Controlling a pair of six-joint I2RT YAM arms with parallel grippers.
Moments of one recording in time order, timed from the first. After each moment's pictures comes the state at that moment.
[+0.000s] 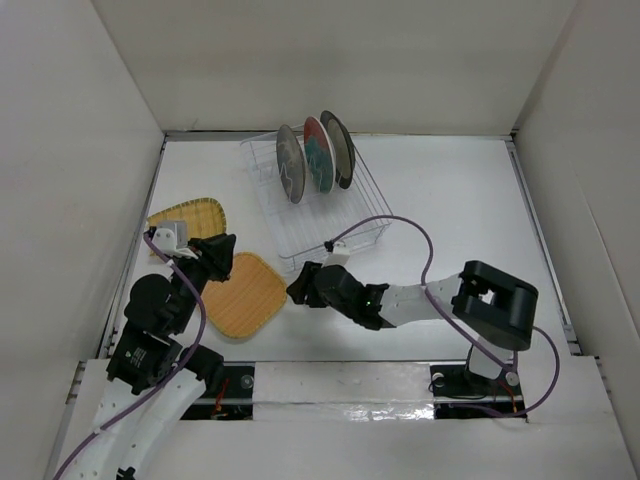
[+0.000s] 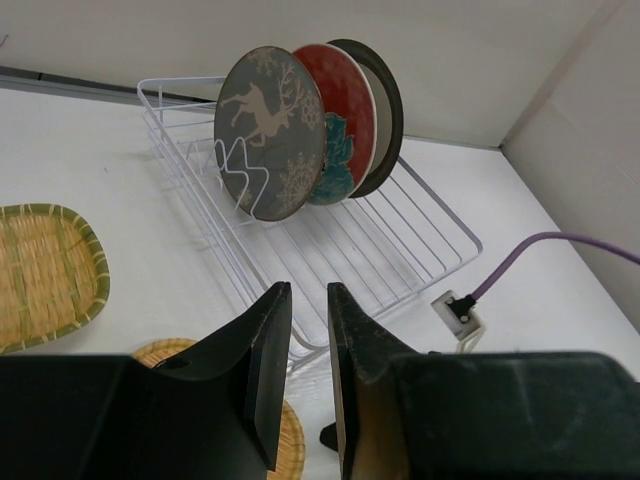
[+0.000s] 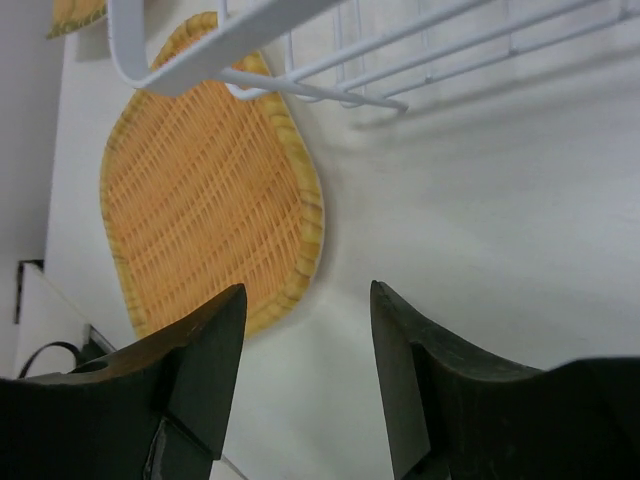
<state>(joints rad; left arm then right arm) -0.45 0.34 0.69 -0.35 -0.15 -0.35 1.15 1.70 0.82 0.37 0.36 0.98</state>
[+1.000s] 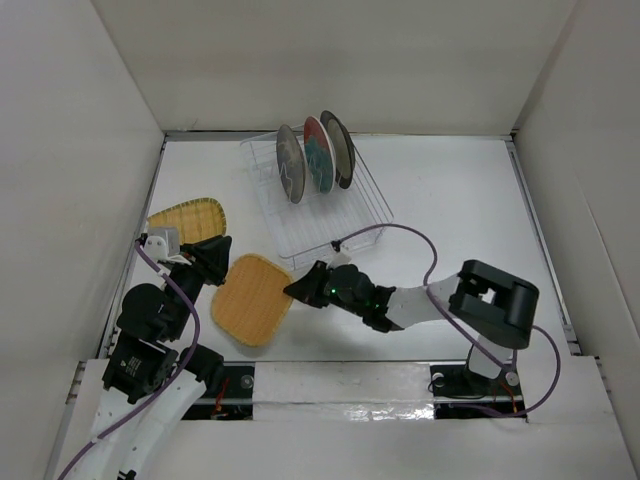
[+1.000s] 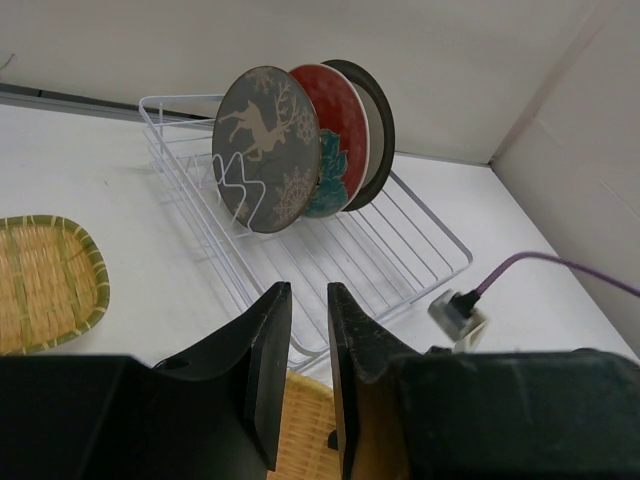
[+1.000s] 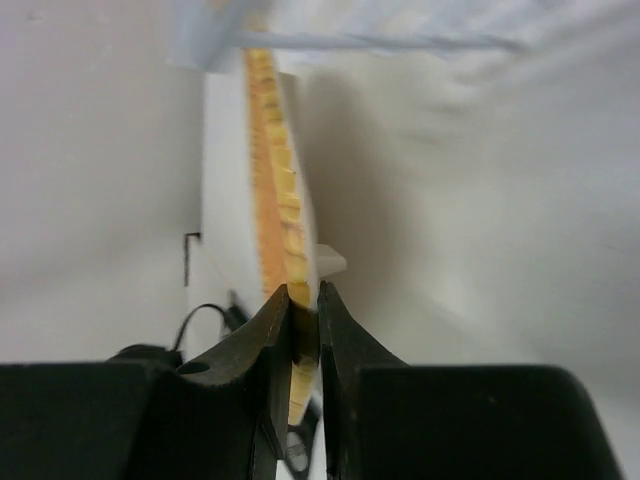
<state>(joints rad) -0.45 0.28 0.69 -0.36 -0.16 -0.35 1.11 1.76 0.70 0.73 0.16 1.22</state>
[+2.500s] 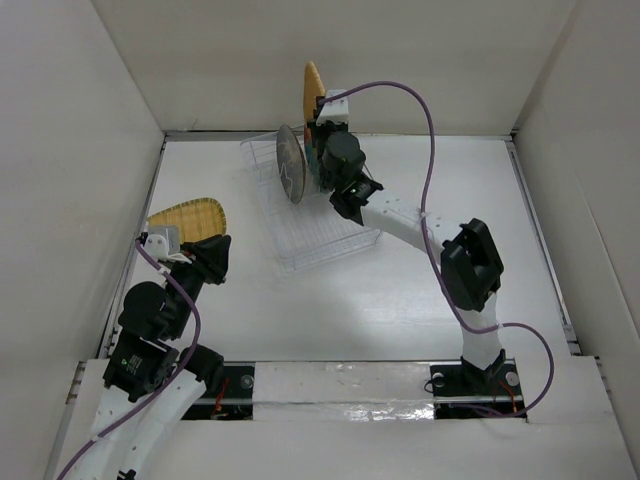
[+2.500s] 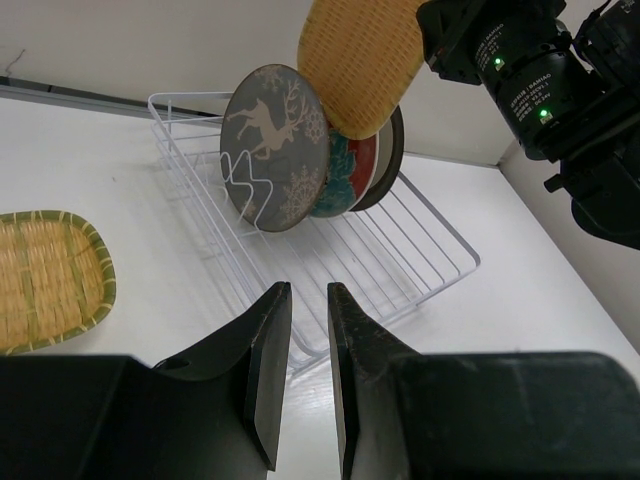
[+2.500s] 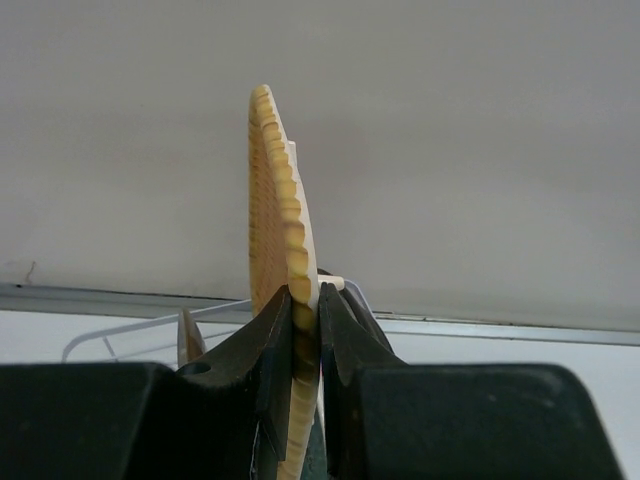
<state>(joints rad) -0.45 0.29 0.70 -0.36 -0.18 -0.35 0.78 2.02 1.76 0.57 0.72 -0.22</state>
